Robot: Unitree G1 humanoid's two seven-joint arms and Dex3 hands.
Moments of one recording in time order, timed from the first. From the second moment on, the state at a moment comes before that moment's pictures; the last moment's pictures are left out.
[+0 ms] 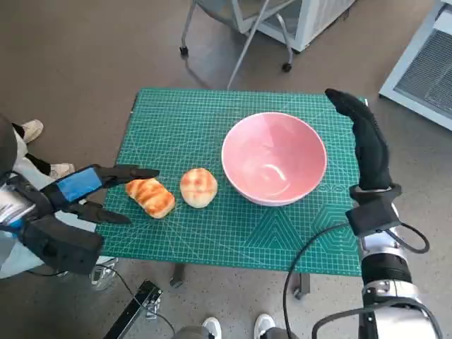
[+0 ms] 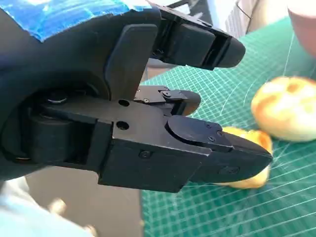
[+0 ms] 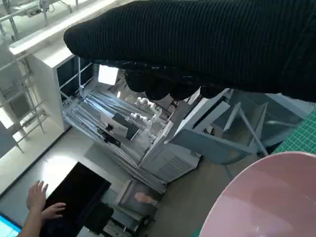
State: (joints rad) left arm -0.41 1.00 -0.13 0.25 0.73 -0.57 -0.38; right arm -0.76 -0.29 -0.07 1.05 -0.17 -1.04 -0.08
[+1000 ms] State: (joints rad) left arm -0.64 0.94 -0.42 0.49 1.14 -0.56 -0.07; right arm -0.73 -0.29 -0.08 1.04 -0.15 -1.03 -0.08
